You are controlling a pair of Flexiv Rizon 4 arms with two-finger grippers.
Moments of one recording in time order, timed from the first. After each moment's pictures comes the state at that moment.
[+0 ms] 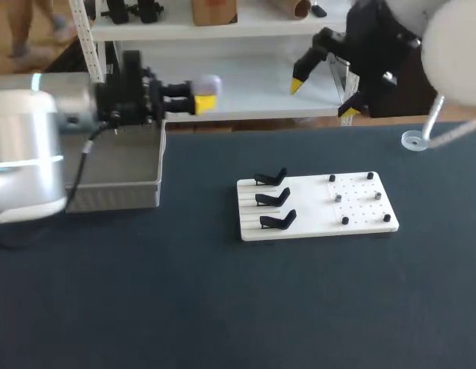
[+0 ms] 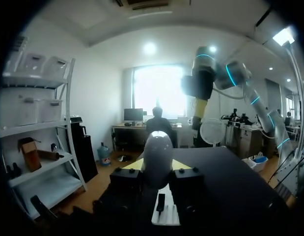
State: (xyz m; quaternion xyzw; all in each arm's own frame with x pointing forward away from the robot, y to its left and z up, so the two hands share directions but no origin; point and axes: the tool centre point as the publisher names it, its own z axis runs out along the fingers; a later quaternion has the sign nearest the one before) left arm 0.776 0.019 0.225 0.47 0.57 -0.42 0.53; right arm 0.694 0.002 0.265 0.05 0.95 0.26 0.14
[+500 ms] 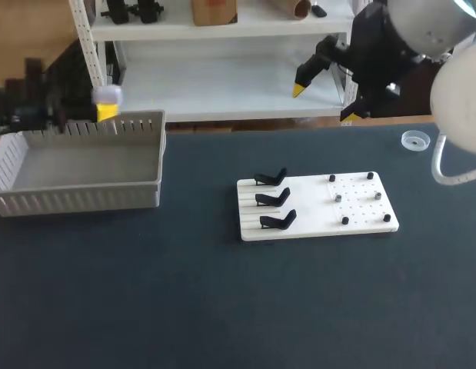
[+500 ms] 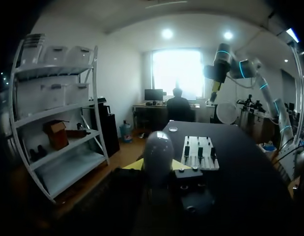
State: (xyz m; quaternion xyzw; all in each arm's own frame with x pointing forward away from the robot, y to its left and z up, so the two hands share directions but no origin) left arm 0.805 0.202 0.176 0.46 0.66 -0.33 0.50; right arm 0.690 0.000 0.263 0.07 0.95 0.26 0.18
